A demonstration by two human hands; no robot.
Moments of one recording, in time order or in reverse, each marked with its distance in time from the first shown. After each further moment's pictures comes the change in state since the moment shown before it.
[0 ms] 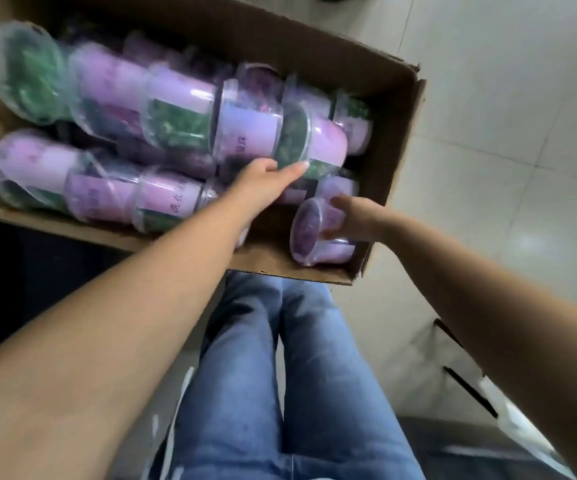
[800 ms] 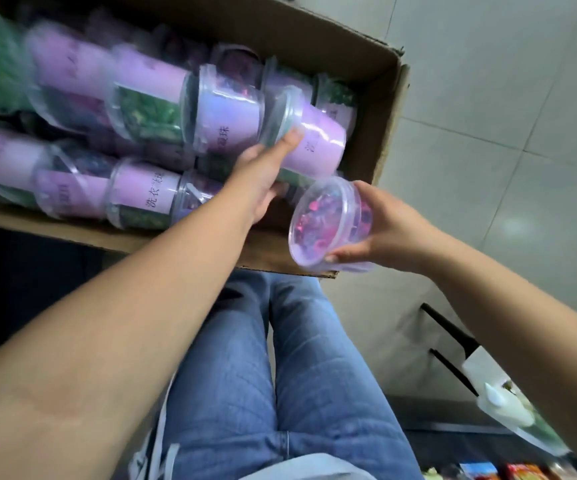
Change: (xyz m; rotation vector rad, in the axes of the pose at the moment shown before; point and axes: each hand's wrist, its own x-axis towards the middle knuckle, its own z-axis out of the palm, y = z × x) left_hand 0.004 0.019 0.029 -0.717 -0.055 -0.097; right_hand -0.087 0.009 -0.026 0.219 0.216 -0.209
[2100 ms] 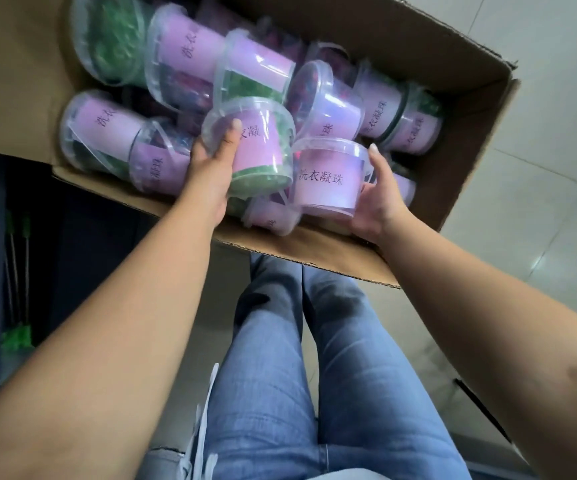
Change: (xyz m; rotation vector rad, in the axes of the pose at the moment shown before) left_hand -0.007 0.014 -0.148 -0.052 0.320 0.188; right_hand 0.116 -0.031 0.098 1.464 -0.082 0.406
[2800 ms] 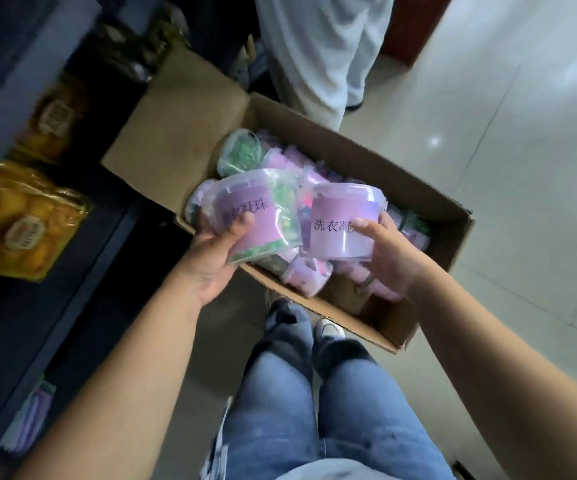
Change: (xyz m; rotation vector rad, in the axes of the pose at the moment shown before) left_hand -0.151 0.058 -0.104 -0.348 -0.355 0.322; right_hand -0.145 -0.024 0.087 -0.587 -0.321 -0.314
